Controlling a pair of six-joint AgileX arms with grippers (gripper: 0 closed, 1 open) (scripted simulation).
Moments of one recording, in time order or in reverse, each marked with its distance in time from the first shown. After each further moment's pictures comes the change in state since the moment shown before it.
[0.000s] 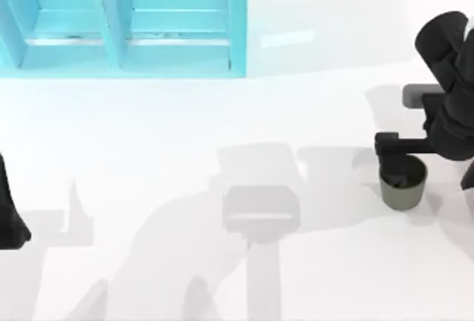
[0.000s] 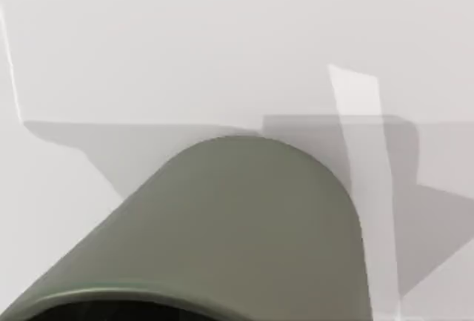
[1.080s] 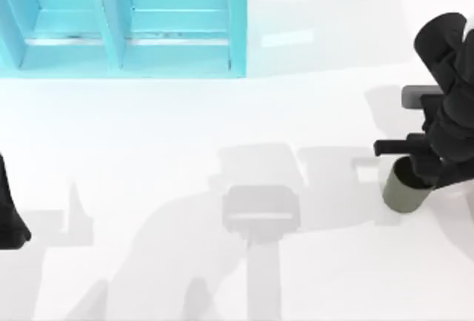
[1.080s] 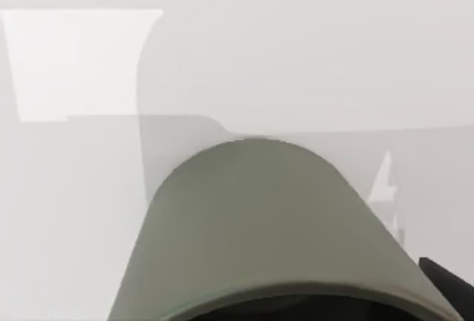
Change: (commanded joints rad) left arm 0.000 0.000 0.000 0.000 0.000 0.000; right arm 0.000 0.000 0.000 0.000 0.000 0.000
